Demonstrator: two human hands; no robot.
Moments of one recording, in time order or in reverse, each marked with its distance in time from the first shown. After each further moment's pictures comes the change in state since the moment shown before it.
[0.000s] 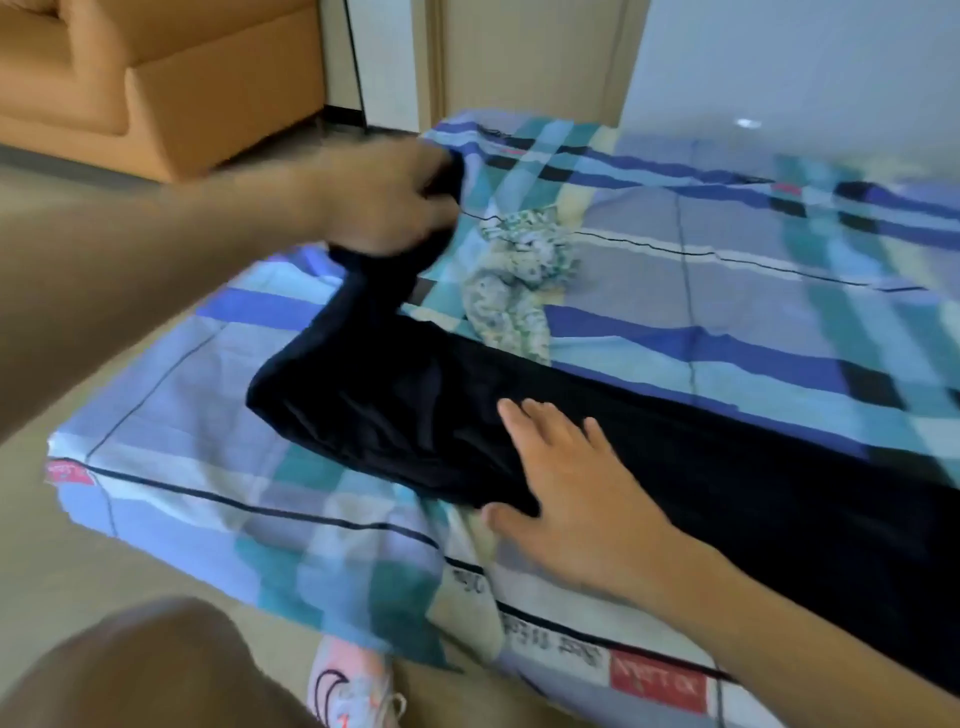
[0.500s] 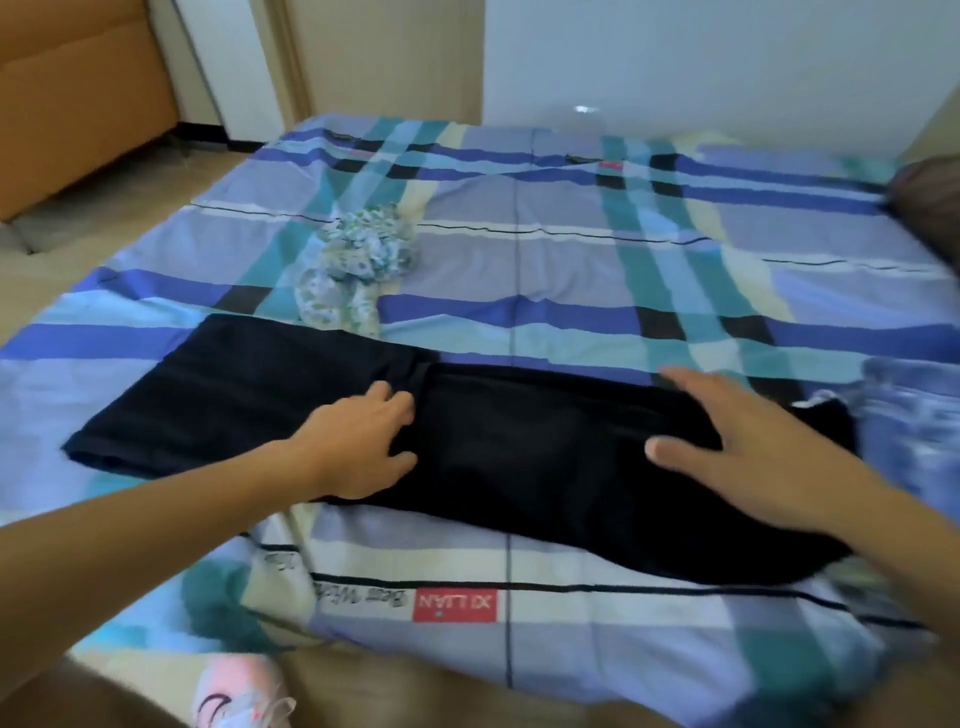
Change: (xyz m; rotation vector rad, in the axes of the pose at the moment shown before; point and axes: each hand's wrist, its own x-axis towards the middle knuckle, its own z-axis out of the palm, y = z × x) left_hand -0.056 0.141 0.165 0.143 -0.437 0.049; right_hand -0.185 0.192 -0.077 0.184 0.114 0.465
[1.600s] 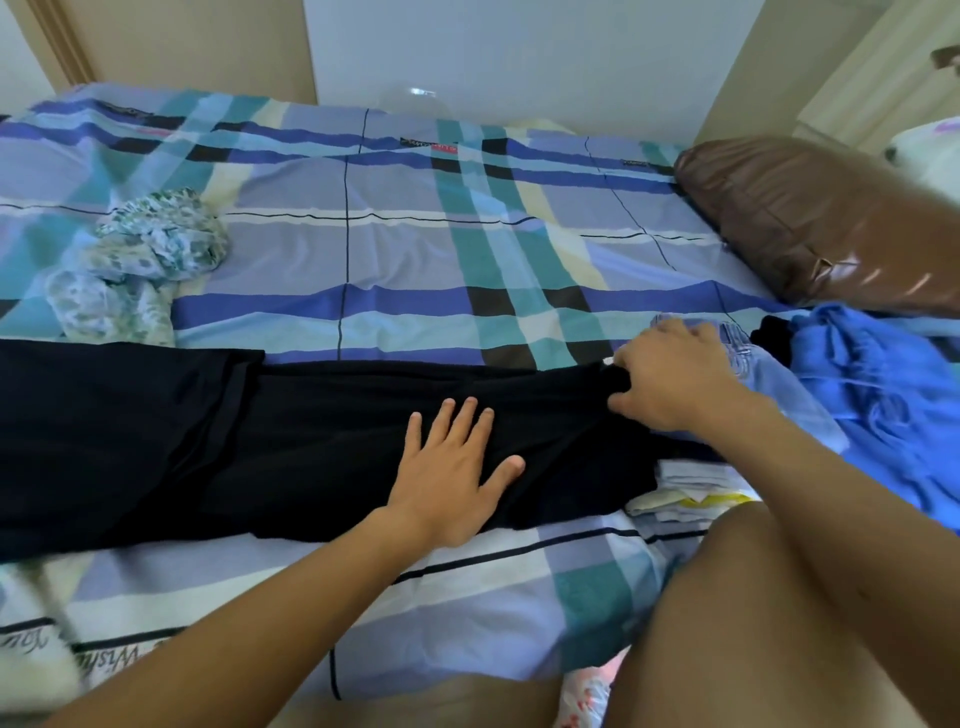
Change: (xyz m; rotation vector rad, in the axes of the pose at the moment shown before) left_hand 0.055 0.227 0.055 -0.299 0.121 0.299; right_hand 0.009 0.104 -0.038 -0.682 0.047 0.319
